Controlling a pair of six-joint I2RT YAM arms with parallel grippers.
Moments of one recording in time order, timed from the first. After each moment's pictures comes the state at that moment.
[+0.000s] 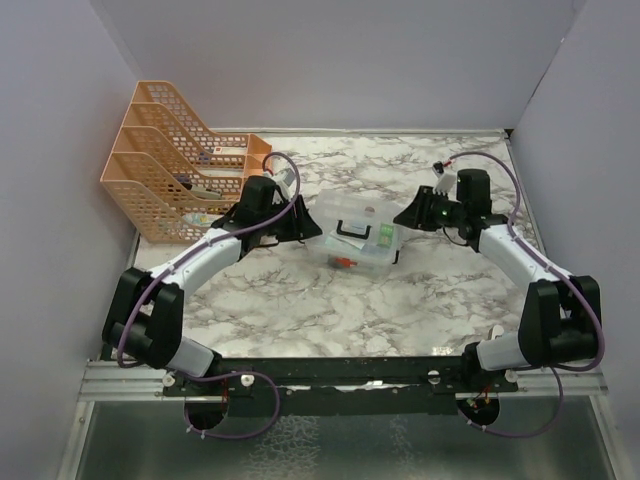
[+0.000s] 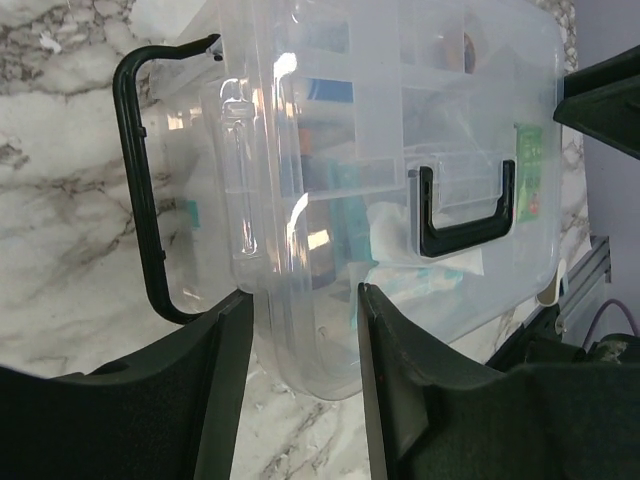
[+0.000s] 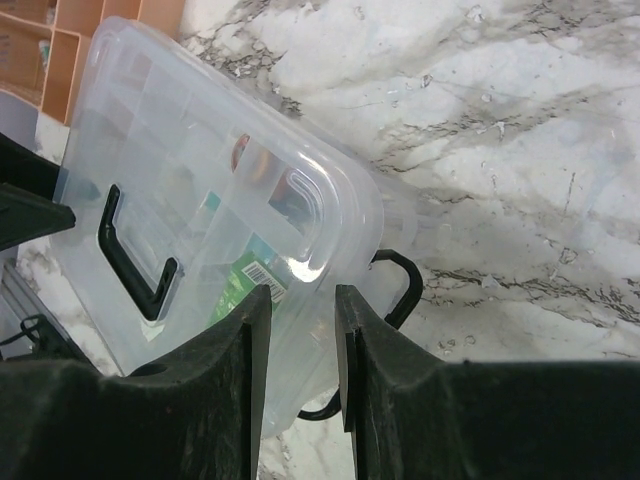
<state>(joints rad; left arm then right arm) -0.43 1.49 0.95 -0.12 0.43 -0.55 0.12 1.42 0.89 -0.11 -0.59 0.33</state>
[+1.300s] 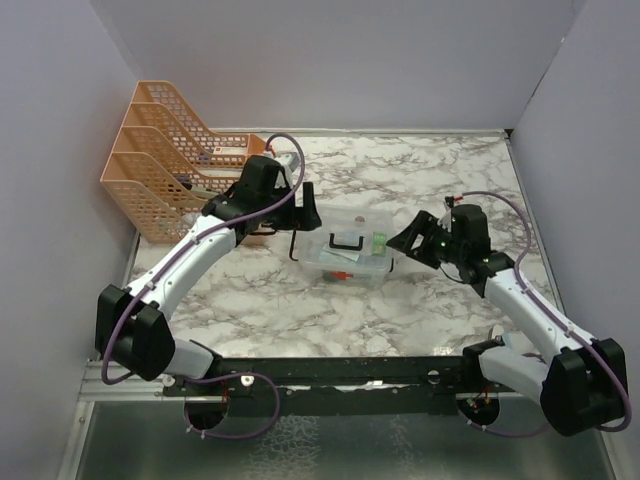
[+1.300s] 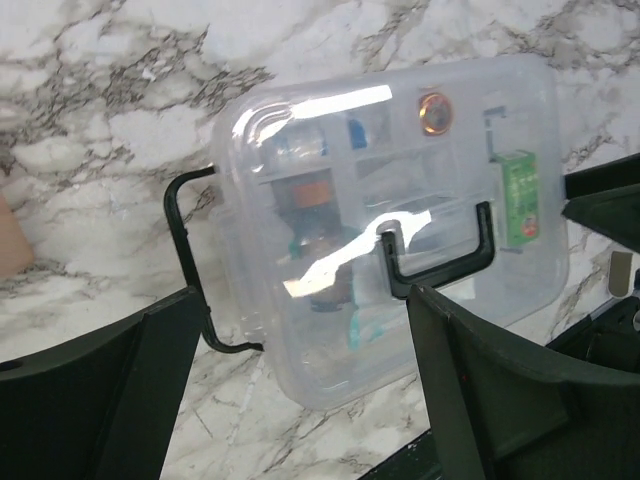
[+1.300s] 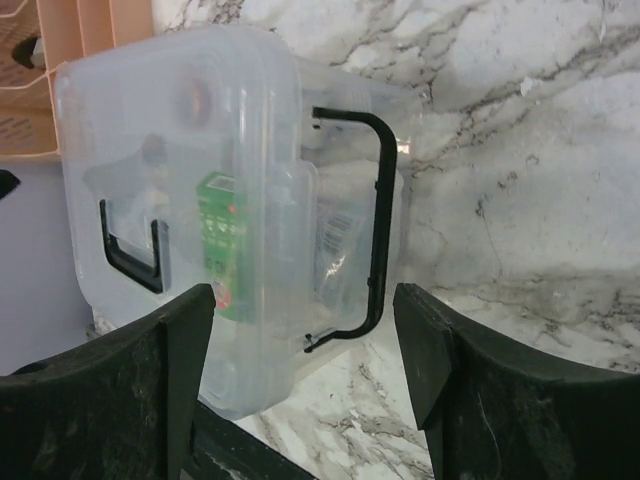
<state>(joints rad) -0.47 1.39 1.17 -0.53 0.24 -0.41 0.27 1.10 0.68 -0.21 -0.31 0.69</state>
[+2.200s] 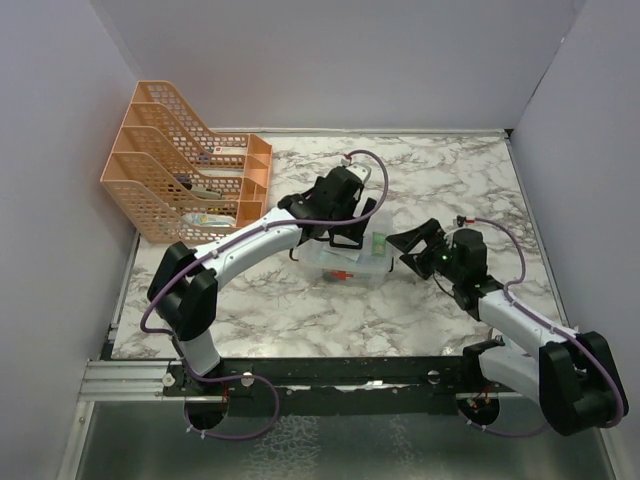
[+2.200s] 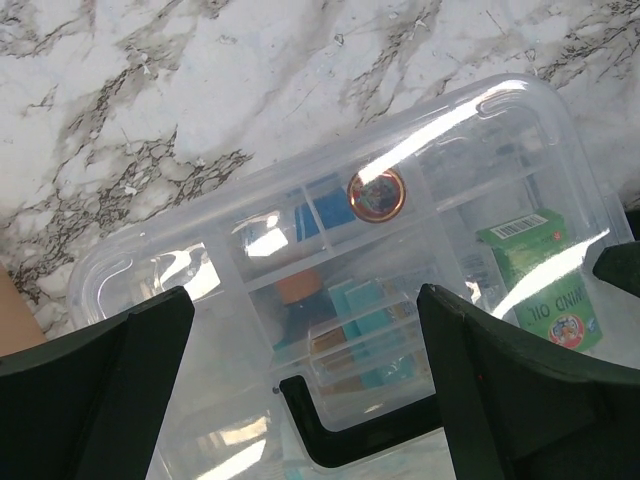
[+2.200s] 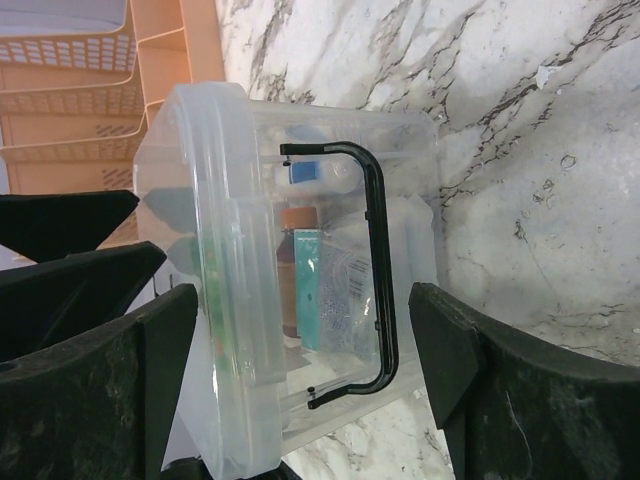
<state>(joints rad) -0.81 1.72 1.43 -0.49 -0.19 -0.22 0.25 1.06 0.34 0.31 -0.28 1.09</state>
